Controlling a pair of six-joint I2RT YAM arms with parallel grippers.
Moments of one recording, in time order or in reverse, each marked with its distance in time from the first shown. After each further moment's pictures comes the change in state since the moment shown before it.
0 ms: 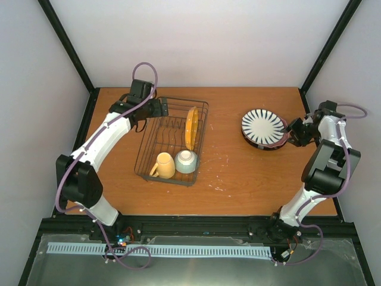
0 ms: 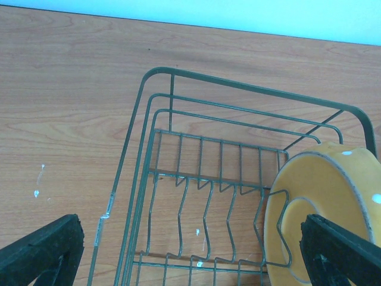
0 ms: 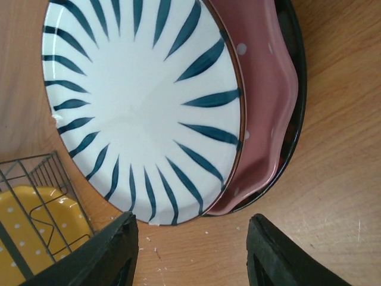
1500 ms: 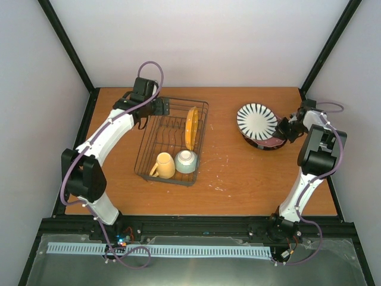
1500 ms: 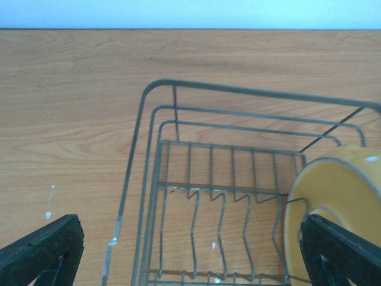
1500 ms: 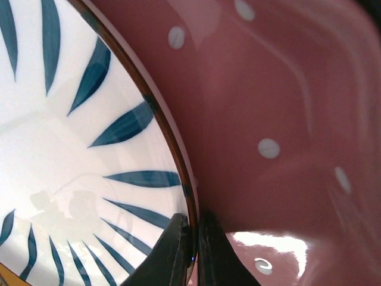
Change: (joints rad) left arm 0.000 0.068 0.036 0.015 -0.035 0.093; right arm 0.122 0.279 0.124 0.105 0.082 0.029
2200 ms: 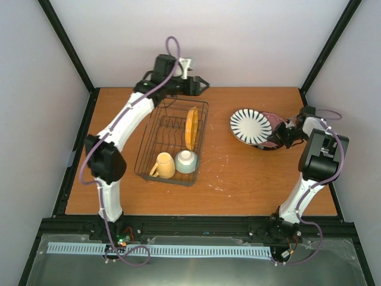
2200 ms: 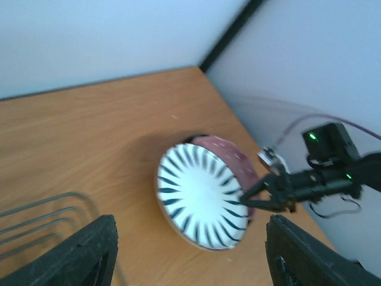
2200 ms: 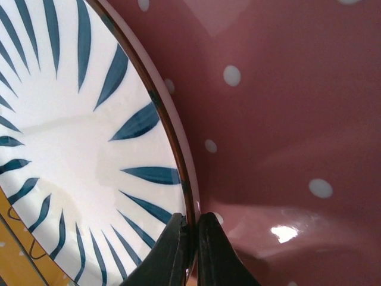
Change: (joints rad) left arm -0.093 0.251 0.454 0.085 0.587 -0.095; right arm -0.005 -0.103 -0.175 0.066 -0.161 -0.001
